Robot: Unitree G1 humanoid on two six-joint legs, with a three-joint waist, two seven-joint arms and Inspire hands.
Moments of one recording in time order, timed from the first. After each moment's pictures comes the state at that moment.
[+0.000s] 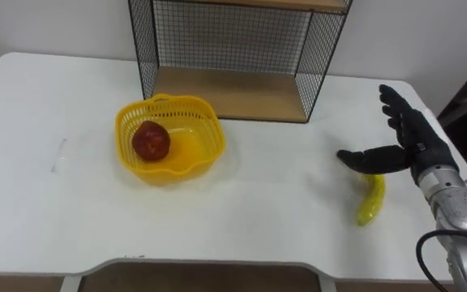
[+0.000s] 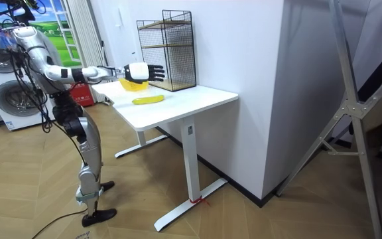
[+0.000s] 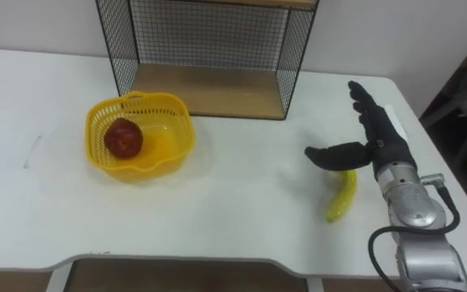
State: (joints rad) left arm 0.25 0.27 0.08 1.06 0.31 0.08 -0.05; right arm -0.09 -0.44 -0.11 0.34 -0.03 0.01 0.04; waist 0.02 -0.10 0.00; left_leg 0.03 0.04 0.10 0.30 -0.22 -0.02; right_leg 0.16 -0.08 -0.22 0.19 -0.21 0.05
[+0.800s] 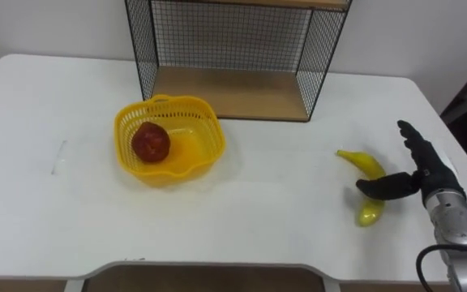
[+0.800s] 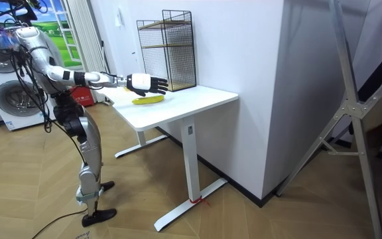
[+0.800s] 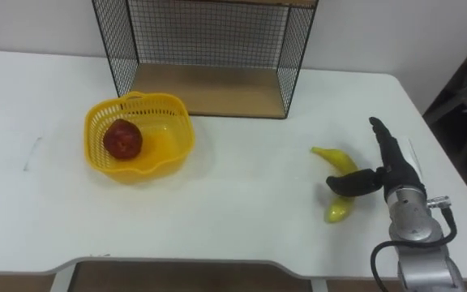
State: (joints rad) left arm 0.27 0.25 0.08 1.04 0.32 0.10 -0.05; right arm -0.09 -0.44 -0.11 0.46 -0.18 0.02 -0.02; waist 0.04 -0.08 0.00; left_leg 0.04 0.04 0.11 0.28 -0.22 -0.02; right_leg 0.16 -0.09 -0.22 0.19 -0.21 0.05
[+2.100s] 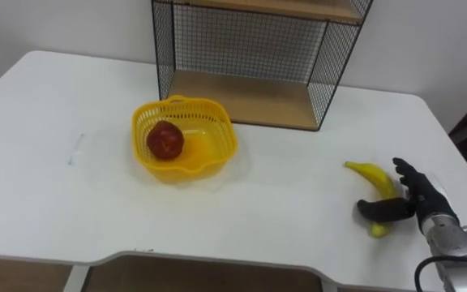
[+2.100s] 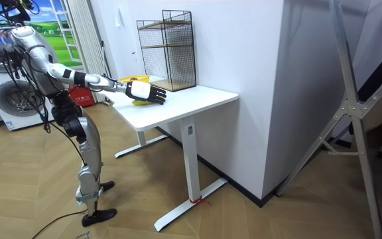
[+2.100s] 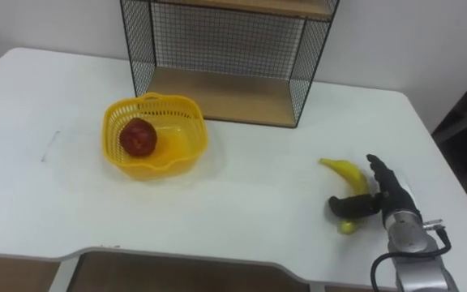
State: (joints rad) left arm 0.29 0.26 0.07 1.02 0.31 0.17 -0.05; right arm -0.14 -0.44 -0.09 0.74 -0.15 0.02 0.01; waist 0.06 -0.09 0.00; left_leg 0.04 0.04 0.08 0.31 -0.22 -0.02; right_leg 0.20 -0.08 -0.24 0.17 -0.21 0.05
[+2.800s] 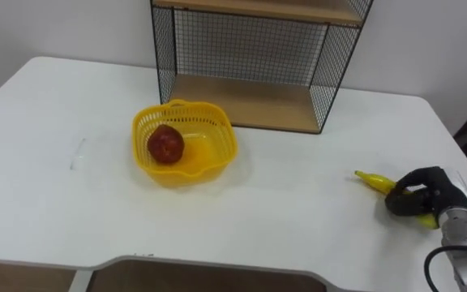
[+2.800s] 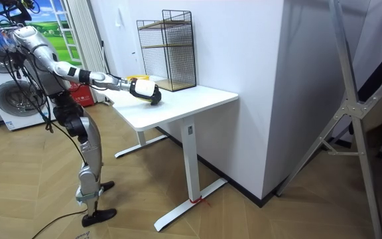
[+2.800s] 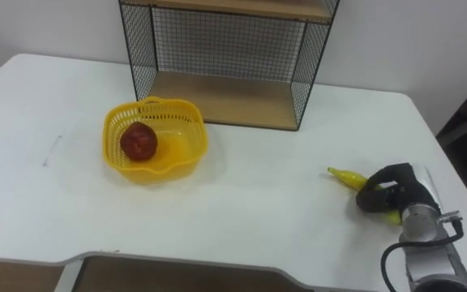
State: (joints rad) left arm 0.28 0.26 0.04 1.02 0.31 0.19 -0.05; right arm -0.21 -0.48 -0.10 0.82 -0.27 0.07 -0.03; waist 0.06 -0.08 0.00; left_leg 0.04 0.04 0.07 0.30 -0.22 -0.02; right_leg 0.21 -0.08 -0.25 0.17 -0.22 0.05
